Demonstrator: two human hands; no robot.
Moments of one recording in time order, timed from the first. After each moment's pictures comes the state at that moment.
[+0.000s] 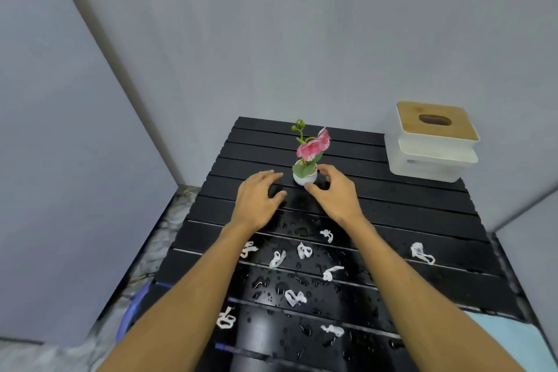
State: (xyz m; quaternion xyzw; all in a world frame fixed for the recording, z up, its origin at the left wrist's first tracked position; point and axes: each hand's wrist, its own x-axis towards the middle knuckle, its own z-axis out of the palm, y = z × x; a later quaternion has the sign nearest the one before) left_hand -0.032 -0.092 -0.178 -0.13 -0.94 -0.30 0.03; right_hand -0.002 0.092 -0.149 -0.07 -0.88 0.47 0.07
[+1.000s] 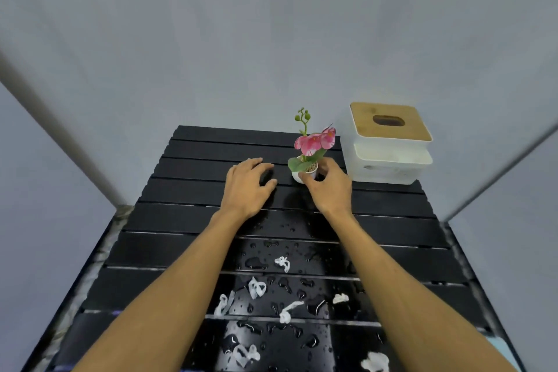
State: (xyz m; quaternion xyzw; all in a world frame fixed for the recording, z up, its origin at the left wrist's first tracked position) left_hand -0.107 -0.005 -0.188 -0.19 -0.94 -0.27 0.03; right_hand -0.050 0.166 -0.174 -0.20 -0.85 0.46 0.16
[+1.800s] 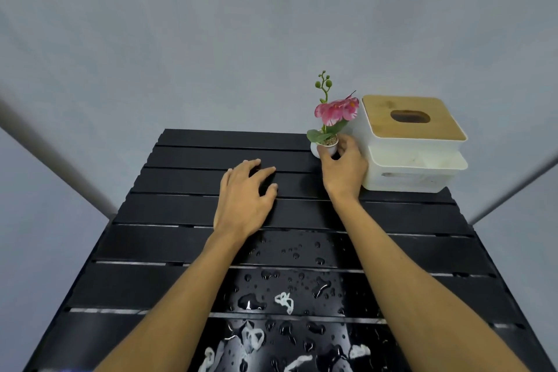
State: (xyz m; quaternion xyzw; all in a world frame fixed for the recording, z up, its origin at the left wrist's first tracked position) left_hand -0.118 0.007 -0.204 -0.18 -0.94 -0.29 0.08; right_hand -0.120 0.193 -0.189 -0.25 -0.78 0.50 0.29
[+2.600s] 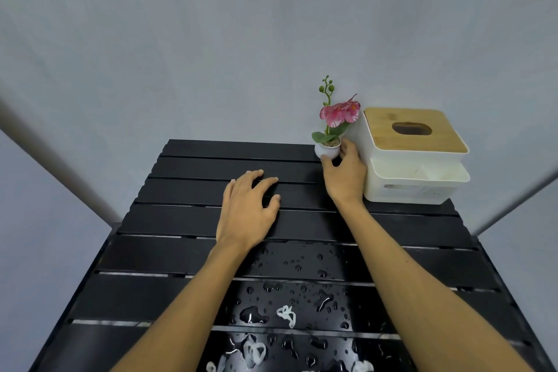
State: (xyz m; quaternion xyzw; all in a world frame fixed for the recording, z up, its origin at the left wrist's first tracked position) left_hand -0.119 0.008 -0.204 -0.18 -0.94 -0.28 0.08; right_hand -0.130 0.199 -0.182 -0.23 -0.80 0.50 0.25
